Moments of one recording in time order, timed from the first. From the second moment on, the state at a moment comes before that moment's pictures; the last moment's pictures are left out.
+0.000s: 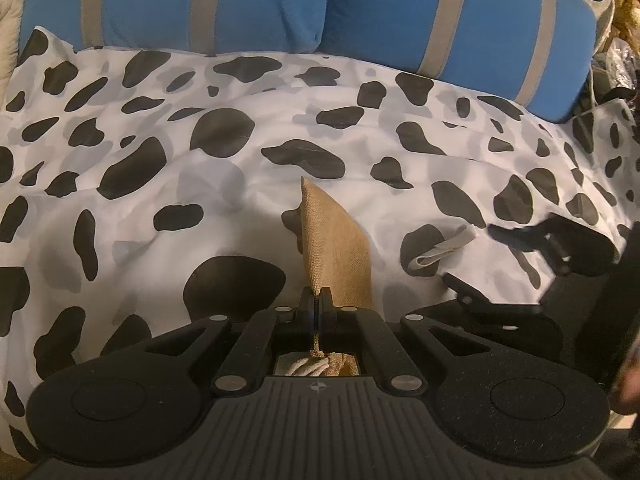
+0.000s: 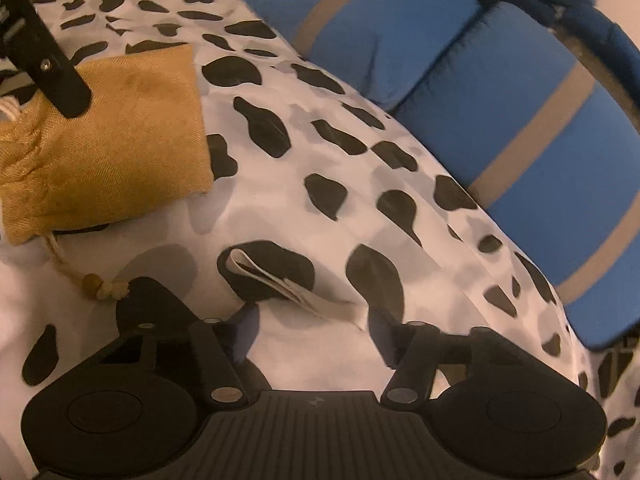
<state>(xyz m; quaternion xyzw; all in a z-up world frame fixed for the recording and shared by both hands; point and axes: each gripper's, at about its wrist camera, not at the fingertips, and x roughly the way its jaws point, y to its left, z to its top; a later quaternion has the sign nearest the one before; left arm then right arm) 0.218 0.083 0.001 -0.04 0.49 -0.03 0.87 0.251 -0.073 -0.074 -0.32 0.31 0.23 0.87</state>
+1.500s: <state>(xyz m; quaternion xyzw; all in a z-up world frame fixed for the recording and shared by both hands) 0.200 0.037 0.029 -0.07 0.41 -0.07 0.91 0.200 -0.168 0.012 -0.13 0.30 0.17 0.93</state>
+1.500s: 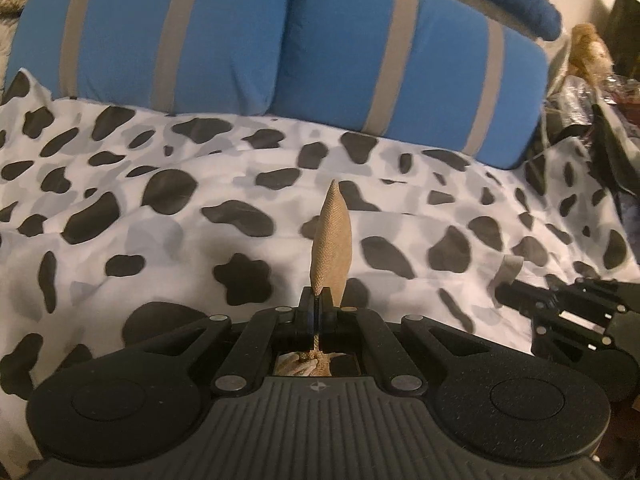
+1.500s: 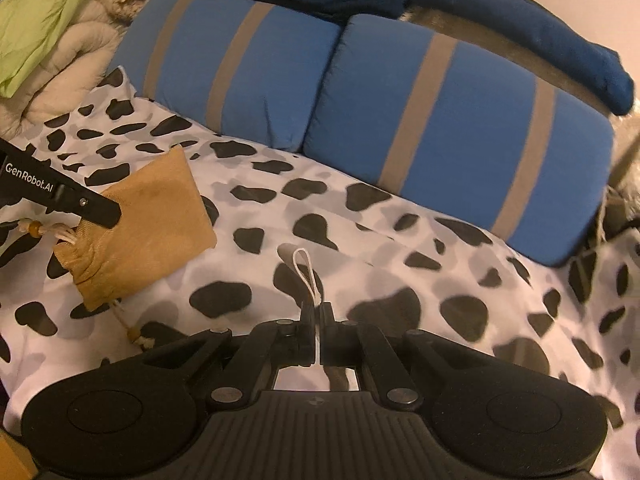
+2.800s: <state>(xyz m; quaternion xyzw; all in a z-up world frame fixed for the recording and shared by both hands) 0.059 0.022 0.051 -0.12 0.36 -0.14 0.91 0.043 -0.221 0.054 0.02 0.31 0.17 0.93</state>
